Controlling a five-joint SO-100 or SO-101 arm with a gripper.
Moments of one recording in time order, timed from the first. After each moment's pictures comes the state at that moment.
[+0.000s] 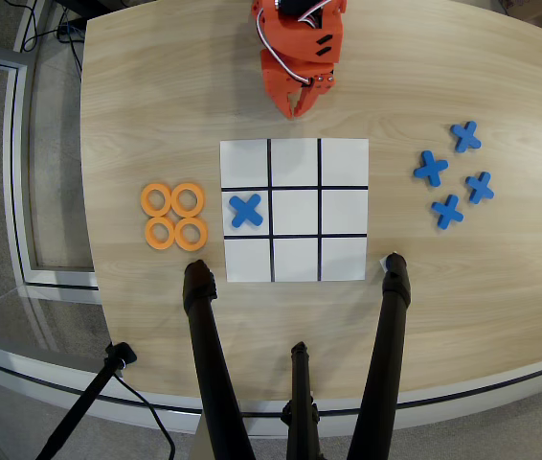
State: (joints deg) arm 0.4 192.7 180.4 74.6 -97.1
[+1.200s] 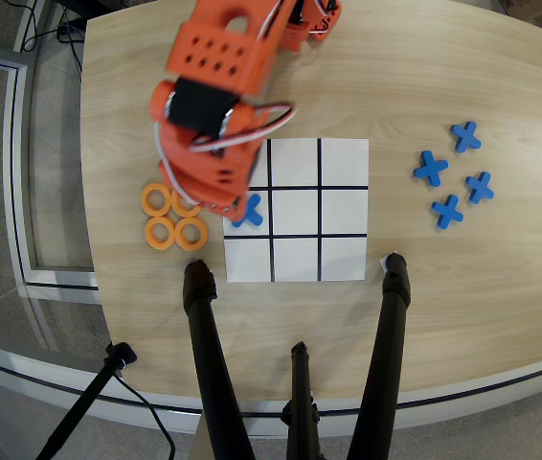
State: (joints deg) arm 22.9 104.3 112.9 50.1 -87.9
